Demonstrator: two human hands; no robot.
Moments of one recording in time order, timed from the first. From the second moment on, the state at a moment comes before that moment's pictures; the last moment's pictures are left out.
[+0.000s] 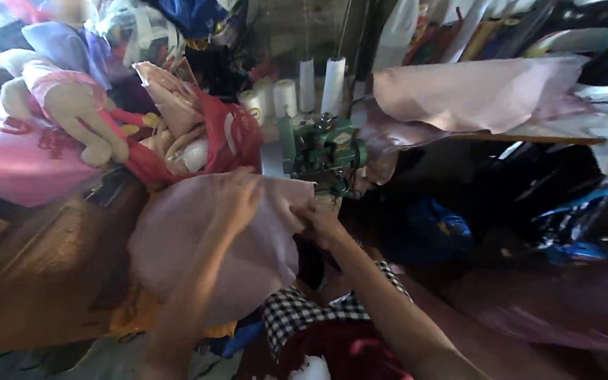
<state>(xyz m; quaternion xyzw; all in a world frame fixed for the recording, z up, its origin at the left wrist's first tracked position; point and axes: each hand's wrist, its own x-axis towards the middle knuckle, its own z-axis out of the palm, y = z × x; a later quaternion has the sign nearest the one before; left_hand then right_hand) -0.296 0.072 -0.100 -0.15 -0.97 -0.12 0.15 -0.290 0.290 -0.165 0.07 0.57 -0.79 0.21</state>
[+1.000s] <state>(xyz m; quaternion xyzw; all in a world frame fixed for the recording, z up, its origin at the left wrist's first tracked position) -0.290 0.155 -0.106 -0.06 -0.99 -0.12 -0.01 -0.244 0.277 -0.188 -0.12 0.53 -0.81 0.23</state>
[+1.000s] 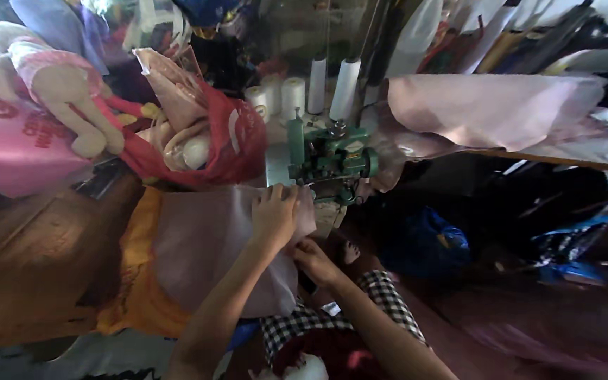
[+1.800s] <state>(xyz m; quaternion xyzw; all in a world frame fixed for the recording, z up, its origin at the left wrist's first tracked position) -0.297 0.159 -0.121 -0.05 -0.99 -0.10 0.03 -0.227 0.259 -0.188 -0.05 0.60 -0.77 0.21</state>
